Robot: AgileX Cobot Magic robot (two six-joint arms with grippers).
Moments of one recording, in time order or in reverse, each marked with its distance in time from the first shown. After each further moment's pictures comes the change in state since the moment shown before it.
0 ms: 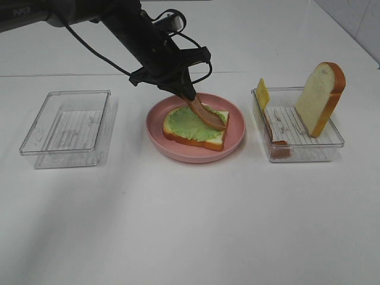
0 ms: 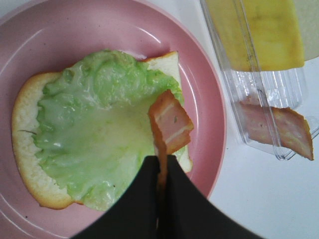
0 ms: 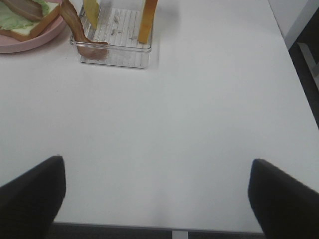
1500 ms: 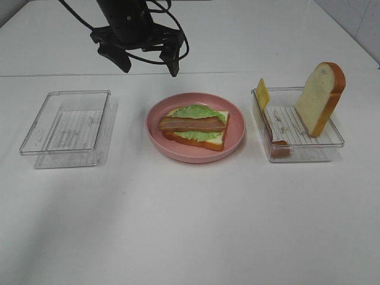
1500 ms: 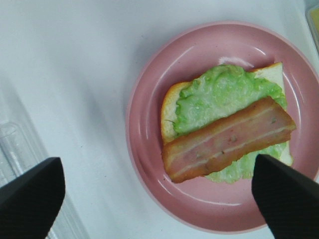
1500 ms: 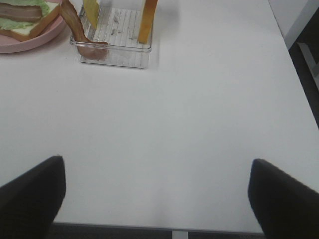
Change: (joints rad) left arm 0.000 -0.053 -0.180 0.431 0.194 -0.128; right arm 0.000 0.000 0.000 0.000 0.000 0.000
